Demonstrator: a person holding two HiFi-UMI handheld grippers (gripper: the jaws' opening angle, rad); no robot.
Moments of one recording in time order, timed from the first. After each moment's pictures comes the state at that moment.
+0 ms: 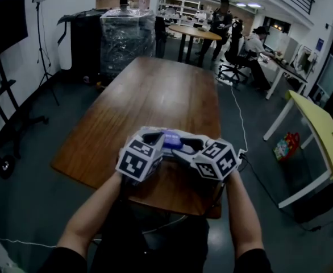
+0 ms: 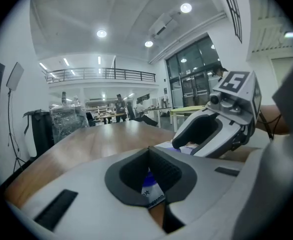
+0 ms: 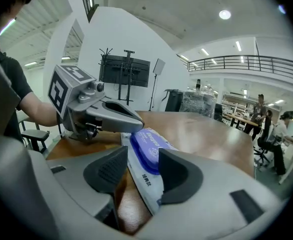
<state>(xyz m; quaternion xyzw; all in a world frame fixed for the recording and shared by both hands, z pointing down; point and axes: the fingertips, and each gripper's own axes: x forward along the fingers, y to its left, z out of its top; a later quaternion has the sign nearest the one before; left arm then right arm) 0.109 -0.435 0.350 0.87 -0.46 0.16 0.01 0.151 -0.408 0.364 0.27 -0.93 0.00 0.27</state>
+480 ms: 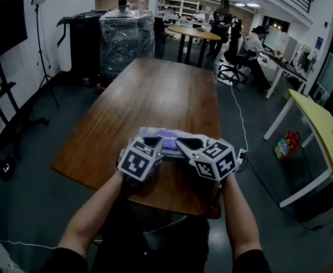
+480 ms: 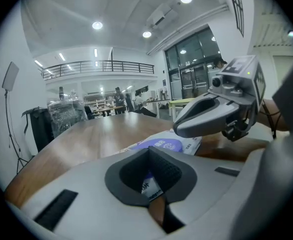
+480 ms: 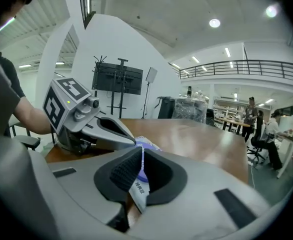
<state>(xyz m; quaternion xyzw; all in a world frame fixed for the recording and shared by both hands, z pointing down) 0.103 -0.440 0.376 0.87 -0.45 0.21 0.03 0.149 -0.418 0.348 0.31 -0.93 -0.01 0.22</state>
